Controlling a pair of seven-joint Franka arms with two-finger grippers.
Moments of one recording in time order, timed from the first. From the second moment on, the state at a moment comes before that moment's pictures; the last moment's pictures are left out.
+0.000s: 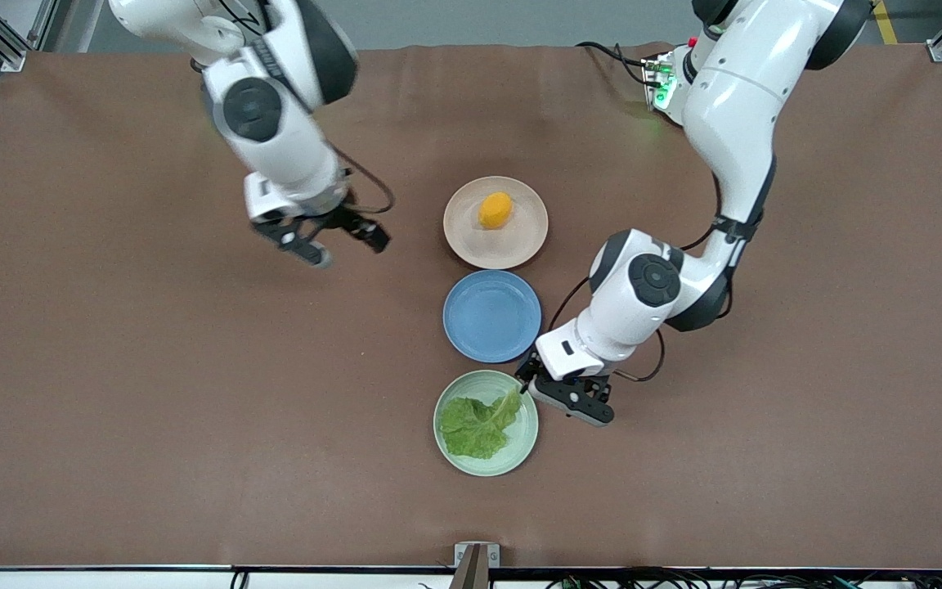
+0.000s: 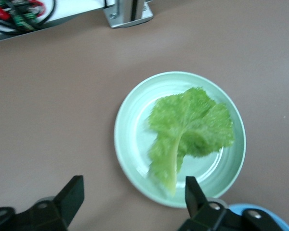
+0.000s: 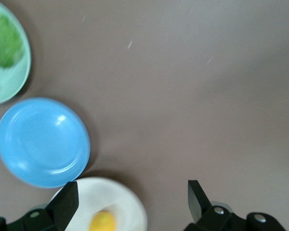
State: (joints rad) left arm -0.39 0.81 -0.16 -1.41 -0.06 2.65 -0.01; right arm 0.74 0.14 -0.07 -1.97 0.13 2.13 1.19
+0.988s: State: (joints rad) left arm -0.49 0.98 -0.13 -1.40 -0.06 2.94 0.03; right arm 1.10 0.58 -0.07 -1.84 0.09 2.41 1.66
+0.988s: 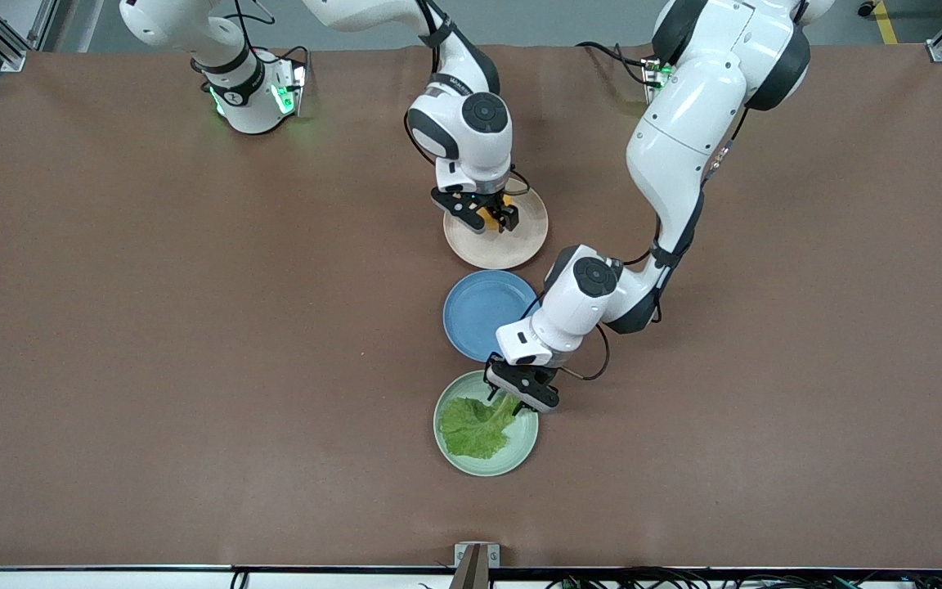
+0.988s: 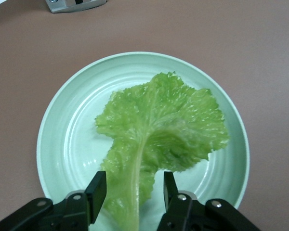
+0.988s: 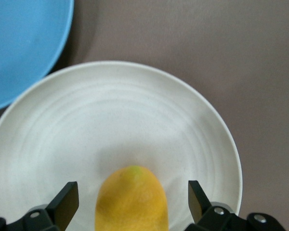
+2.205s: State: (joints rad) left arm -0.46 0.87 -0.07 -1.34 -0.06 2.80 0.23; right arm 1.04 0.57 -0.12 -1.76 0.06 2.38 1.49
